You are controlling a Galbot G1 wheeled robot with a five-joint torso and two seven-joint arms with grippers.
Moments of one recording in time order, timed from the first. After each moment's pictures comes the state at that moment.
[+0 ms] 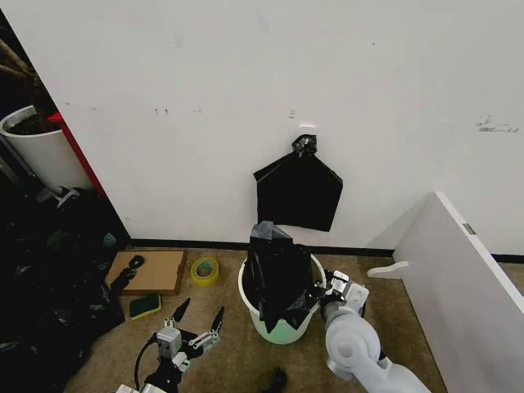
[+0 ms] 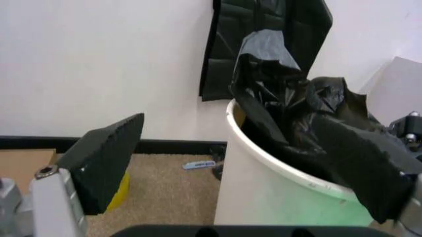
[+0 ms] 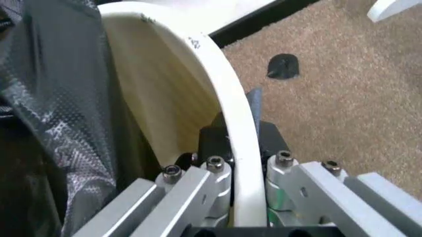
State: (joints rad) left arm 1.81 -0.99 -0.30 -2.02 -0.50 -0.43 -0.02; right arm -1.21 1.16 0.00 1.98 1.05 -0.22 0.93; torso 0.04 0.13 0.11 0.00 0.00
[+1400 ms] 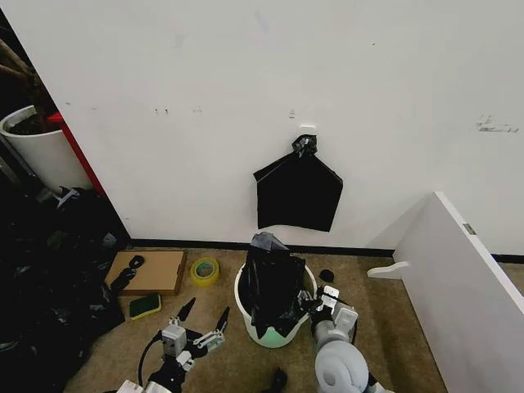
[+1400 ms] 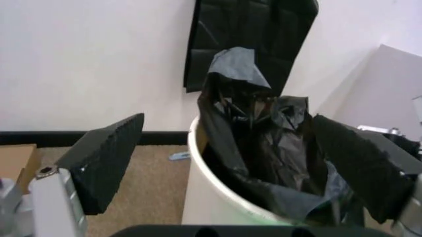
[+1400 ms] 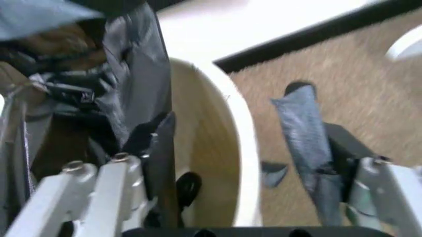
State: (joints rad) left arm 1.80 -0.95 -0.29 -2.14 -0.51 -0.25 -0.07; right arm -1.35 1.19 0.00 1.96 0.74 -0.12 0.72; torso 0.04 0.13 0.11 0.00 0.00
